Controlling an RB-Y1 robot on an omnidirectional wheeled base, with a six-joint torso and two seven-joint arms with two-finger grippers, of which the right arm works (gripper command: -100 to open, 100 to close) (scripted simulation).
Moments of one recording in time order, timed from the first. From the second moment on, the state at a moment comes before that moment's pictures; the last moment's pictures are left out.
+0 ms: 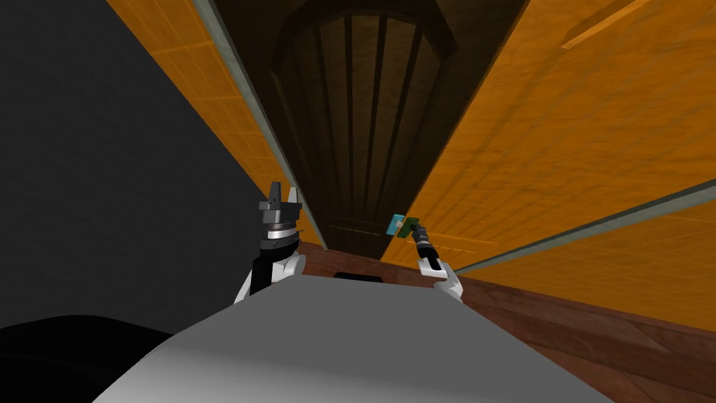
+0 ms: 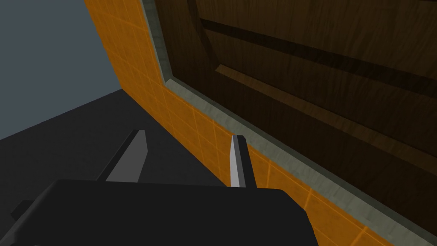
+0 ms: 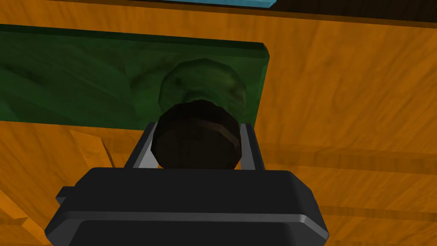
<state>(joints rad) 0.04 -0.24 -0.23 -1.24 0.24 -0.32 -0.45</state>
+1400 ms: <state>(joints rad) 0.09 -0.28 -0.25 -1.22 0.24 -0.34 -0.47</state>
